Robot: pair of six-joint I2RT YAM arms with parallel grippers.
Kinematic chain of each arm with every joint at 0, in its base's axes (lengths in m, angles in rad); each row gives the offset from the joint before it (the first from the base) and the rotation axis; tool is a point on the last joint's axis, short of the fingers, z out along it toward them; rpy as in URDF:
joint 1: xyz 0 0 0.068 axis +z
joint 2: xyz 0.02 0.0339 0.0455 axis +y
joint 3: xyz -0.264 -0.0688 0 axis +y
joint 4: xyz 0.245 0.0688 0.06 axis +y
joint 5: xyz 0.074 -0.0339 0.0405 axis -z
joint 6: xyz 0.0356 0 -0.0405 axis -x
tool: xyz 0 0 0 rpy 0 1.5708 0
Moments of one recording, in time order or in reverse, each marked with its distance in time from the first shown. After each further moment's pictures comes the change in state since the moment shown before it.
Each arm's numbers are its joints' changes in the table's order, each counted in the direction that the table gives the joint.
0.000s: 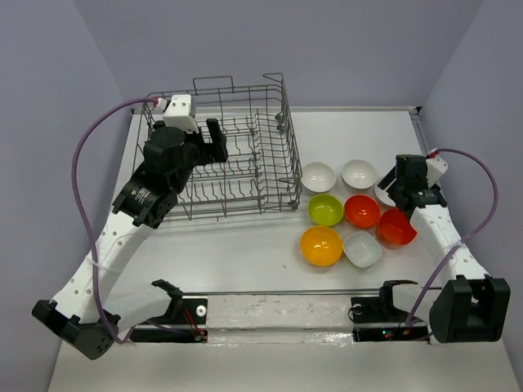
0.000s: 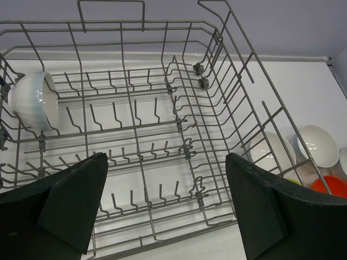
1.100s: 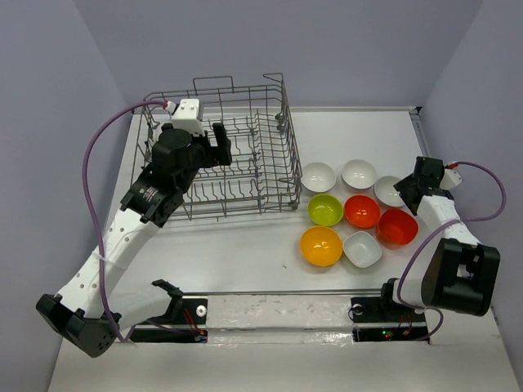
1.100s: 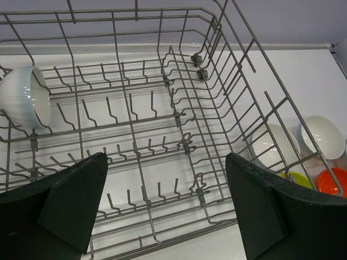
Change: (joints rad) left arm 0.000 0.015 0.069 -0.051 0.032 -0.014; right arm -0.262 0.180 0.053 -0.175 -0.169 -0.112
